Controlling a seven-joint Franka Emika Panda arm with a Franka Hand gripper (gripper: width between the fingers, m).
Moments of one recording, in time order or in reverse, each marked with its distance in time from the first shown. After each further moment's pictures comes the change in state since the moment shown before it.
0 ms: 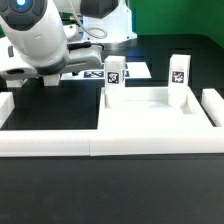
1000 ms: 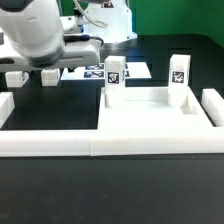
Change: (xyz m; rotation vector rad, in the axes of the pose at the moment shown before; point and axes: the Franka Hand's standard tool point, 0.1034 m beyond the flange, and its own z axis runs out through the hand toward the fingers) arm 0.010 0.005 -0.046 -0.028 0.040 0.074
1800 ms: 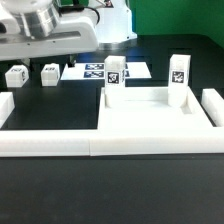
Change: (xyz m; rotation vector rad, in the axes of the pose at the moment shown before) arm -0.004 0.001 -0.029 0.069 0.270 -0.026
